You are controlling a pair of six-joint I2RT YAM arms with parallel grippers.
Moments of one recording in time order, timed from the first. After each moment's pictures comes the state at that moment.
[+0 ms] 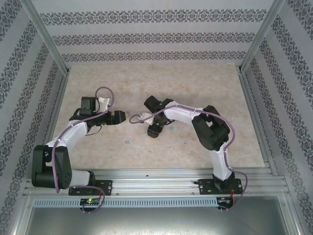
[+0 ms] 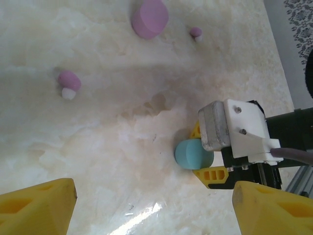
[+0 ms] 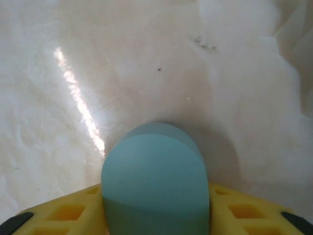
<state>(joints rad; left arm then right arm) -0.01 1.34 0.76 -0.29 0.72 -0.19 0.73 2.06 1.46 -0.79 -0.23 -0.40</state>
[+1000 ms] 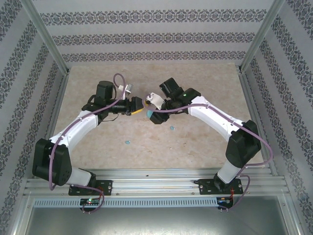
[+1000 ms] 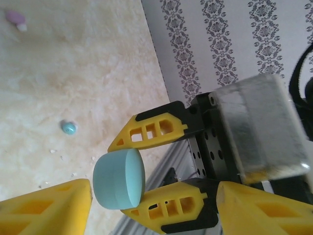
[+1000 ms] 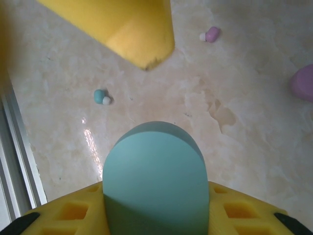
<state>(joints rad) -0.27 1.42 1.01 -0.18 0.97 -0.70 0.65 1.67 1.46 -0.82 -0.41 -0.30</state>
